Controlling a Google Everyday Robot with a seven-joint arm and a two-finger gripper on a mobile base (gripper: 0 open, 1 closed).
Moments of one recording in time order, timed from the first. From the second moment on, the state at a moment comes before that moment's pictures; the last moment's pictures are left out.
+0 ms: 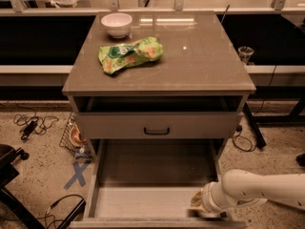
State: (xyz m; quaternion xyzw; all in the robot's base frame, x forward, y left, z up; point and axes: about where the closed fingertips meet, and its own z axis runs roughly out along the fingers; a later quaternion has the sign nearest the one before) arm 0.414 -0.172 0.401 -0.60 0.77 0.12 0.18
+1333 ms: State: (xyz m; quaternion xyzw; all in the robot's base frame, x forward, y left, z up) arm 0.412 -0.169 0.398 -0.61 0.76 0.12 0.18
